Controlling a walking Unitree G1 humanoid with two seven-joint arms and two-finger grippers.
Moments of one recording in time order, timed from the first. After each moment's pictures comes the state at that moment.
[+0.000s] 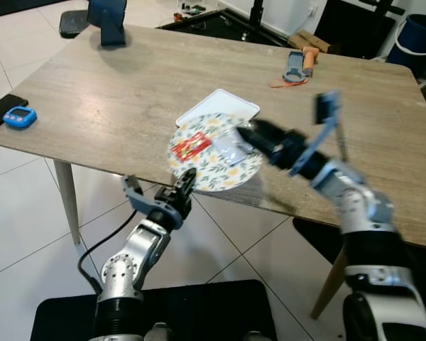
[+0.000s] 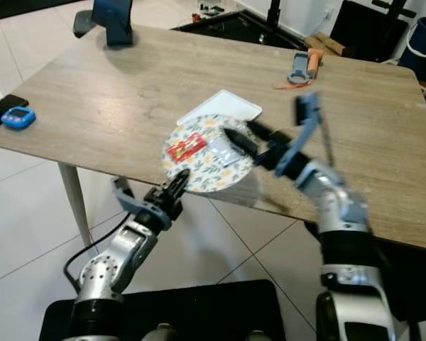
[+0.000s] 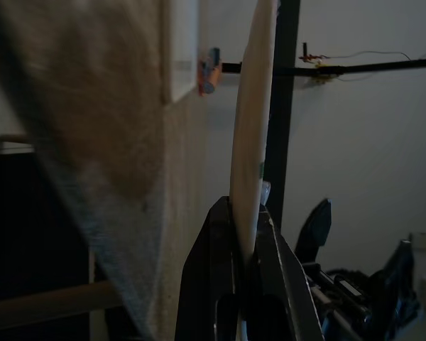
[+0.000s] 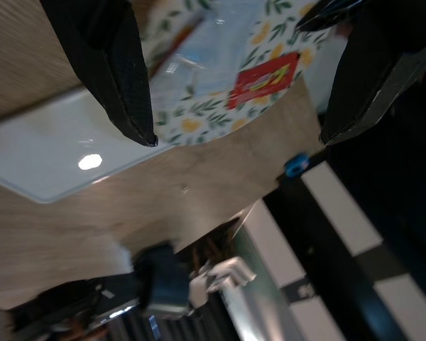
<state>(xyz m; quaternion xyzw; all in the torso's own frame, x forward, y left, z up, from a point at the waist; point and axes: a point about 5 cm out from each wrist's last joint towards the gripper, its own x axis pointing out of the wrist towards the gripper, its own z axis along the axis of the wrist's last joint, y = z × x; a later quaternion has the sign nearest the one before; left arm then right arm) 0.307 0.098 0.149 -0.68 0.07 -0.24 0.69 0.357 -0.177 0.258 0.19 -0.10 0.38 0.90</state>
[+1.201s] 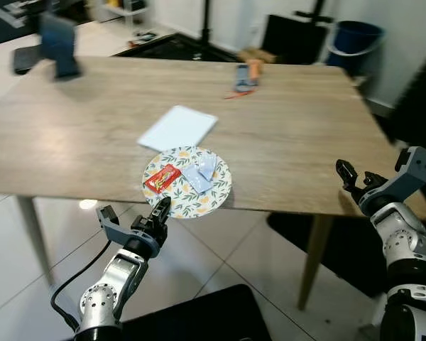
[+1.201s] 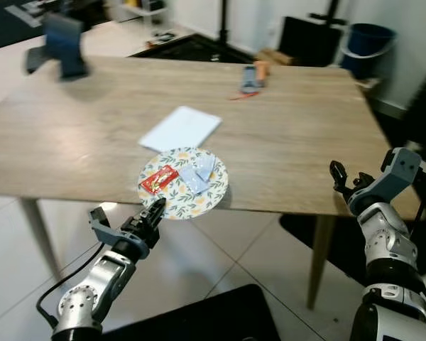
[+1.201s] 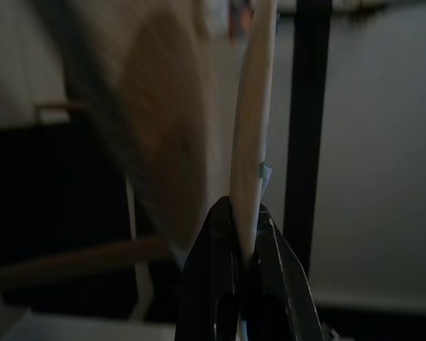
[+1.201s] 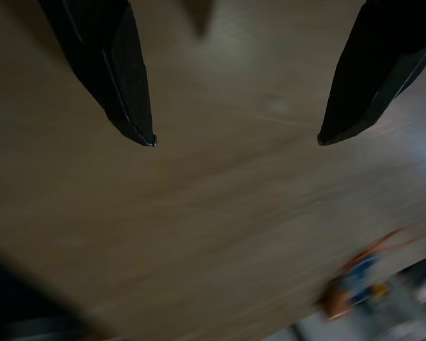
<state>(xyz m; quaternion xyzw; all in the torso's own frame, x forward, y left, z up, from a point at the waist) 0.287 0.132 0.110 -0.67 0.07 -0.18 0.72 0.346 -0.305 0.162 0.20 -0.01 -0.06 0.98</state>
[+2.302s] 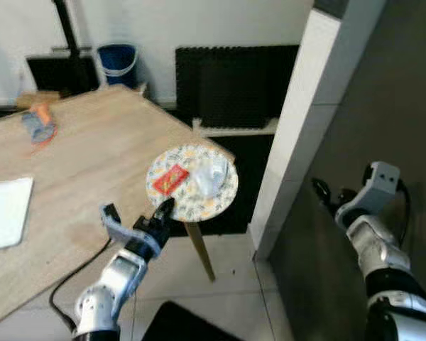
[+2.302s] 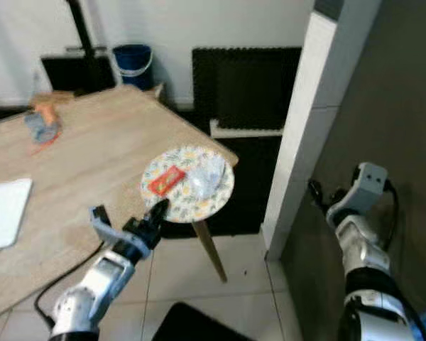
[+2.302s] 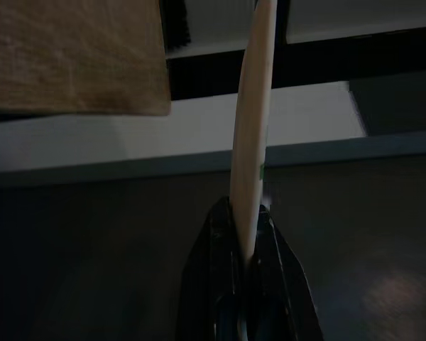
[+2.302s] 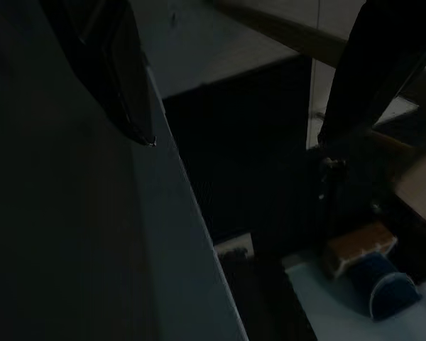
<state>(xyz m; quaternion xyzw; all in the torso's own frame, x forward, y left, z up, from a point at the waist) 0.285 0.128 0.115 -0.65 0.07 -0.20 0.73 0.349 -0.266 0.122 0.17 0.06 -0.03 0.98</state>
